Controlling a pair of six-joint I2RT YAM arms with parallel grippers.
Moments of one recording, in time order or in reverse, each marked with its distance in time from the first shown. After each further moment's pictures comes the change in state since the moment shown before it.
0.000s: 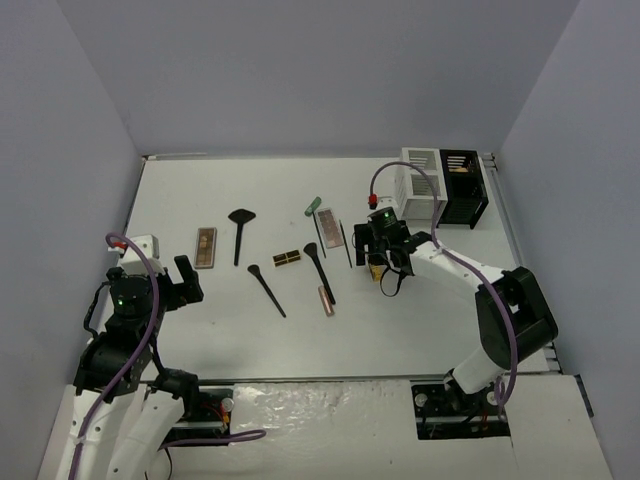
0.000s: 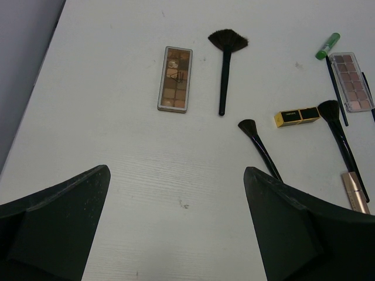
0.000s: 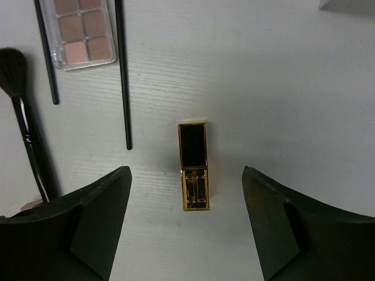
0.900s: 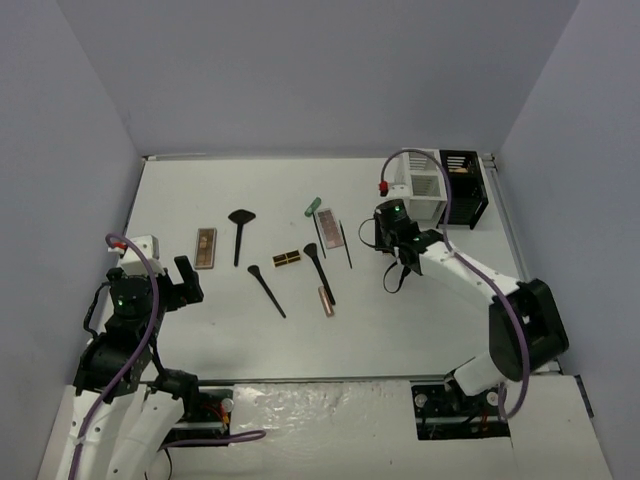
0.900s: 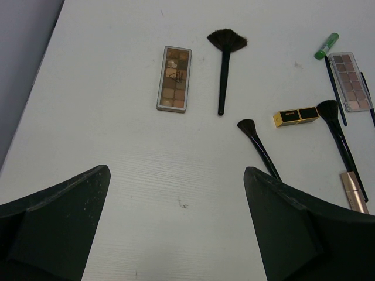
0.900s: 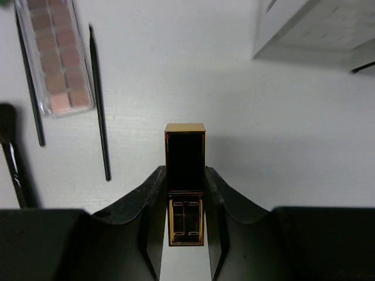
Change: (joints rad) left arm 0.000 0.000 0.000 0.000 0.003 -0.002; right arm -0.017 -0.048 0.010 0.041 0.121 -0.041
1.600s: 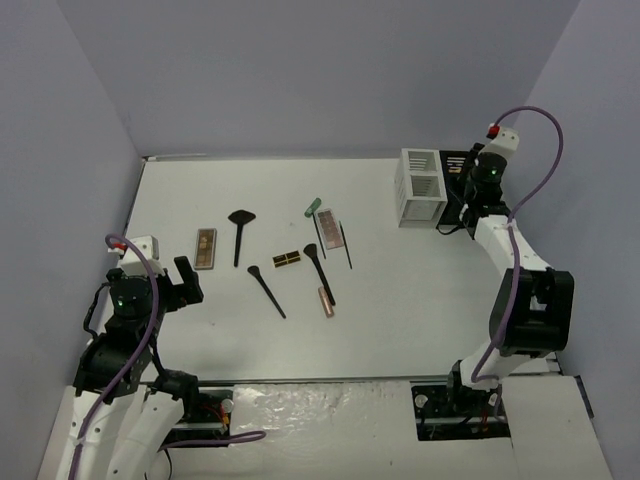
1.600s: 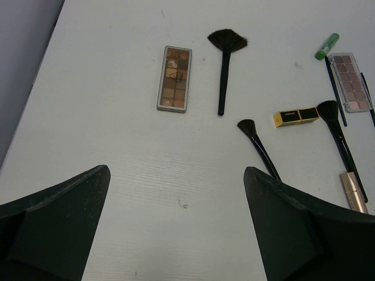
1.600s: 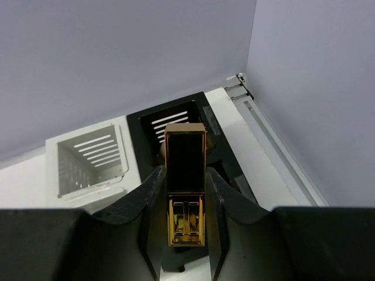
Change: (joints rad) left arm 0.000 0.000 0.000 0.000 -0.002 -0.002; right arm -0.542 0.057 0.162 0.511 -0.051 -0.141
